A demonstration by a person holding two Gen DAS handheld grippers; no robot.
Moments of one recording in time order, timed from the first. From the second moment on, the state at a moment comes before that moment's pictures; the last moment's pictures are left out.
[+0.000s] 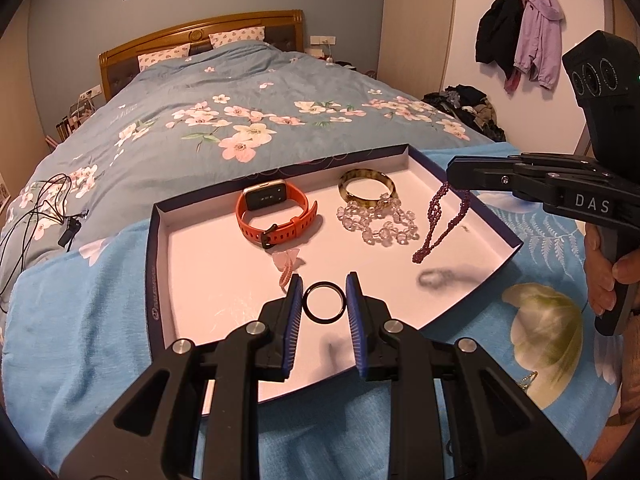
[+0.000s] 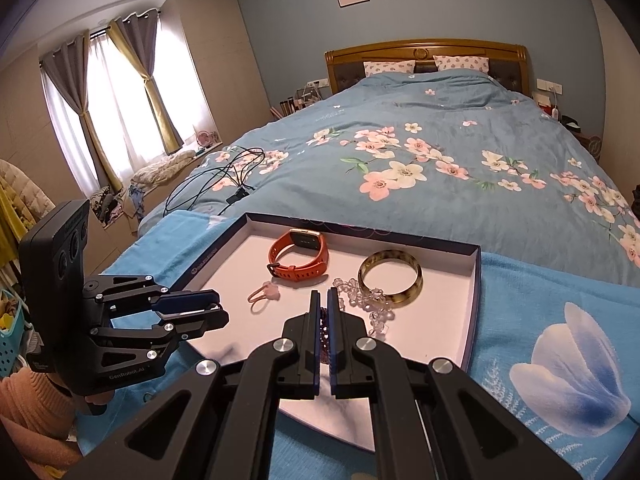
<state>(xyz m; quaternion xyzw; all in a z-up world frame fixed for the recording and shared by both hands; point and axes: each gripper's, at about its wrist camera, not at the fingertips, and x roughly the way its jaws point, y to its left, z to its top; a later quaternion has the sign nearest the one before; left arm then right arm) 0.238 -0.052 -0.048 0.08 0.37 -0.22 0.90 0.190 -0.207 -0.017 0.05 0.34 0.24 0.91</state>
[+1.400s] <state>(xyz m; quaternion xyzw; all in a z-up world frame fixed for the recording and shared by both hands) 0.281 -0.064 -0.082 0.07 0.42 -0.19 0.88 0.242 -0.210 -0.052 0.07 0.38 0.20 0.90</state>
